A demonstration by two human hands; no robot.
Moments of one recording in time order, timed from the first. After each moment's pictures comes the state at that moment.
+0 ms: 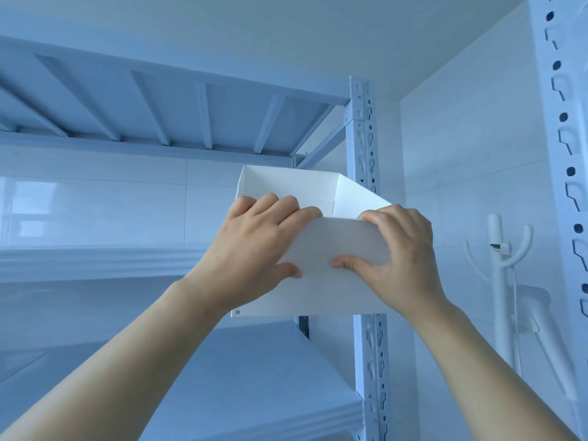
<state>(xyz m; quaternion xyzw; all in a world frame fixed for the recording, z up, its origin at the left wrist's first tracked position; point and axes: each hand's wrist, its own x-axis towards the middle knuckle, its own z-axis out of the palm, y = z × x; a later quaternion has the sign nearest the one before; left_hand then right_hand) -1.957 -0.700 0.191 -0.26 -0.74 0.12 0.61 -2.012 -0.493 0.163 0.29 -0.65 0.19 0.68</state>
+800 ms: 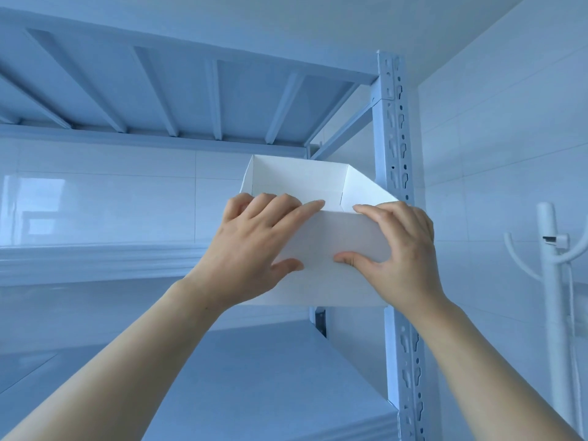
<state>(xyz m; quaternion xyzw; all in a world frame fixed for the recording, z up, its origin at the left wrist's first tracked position) -2.029 -0.760 0.184 -0.26 -0.72 0.13 0.63 -2.073 -0.548 0.159 0.28 -0.64 0.21 0.69</state>
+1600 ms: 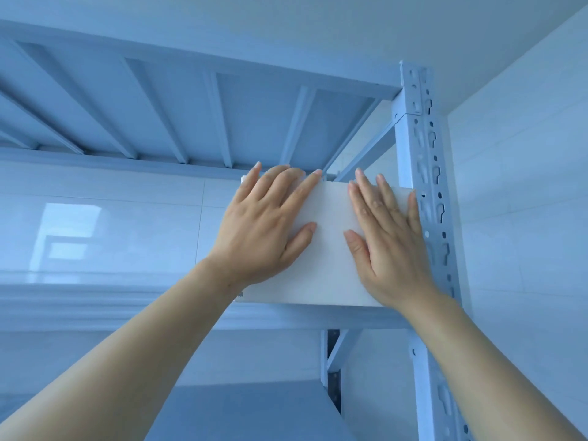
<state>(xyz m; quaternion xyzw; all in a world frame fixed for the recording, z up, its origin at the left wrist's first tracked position) -2.152 -0.735 0.251 -0.18 -0.69 0.15 0.69 -2.209 -0.548 0.224 0.30 -0.66 0.10 0.68</state>
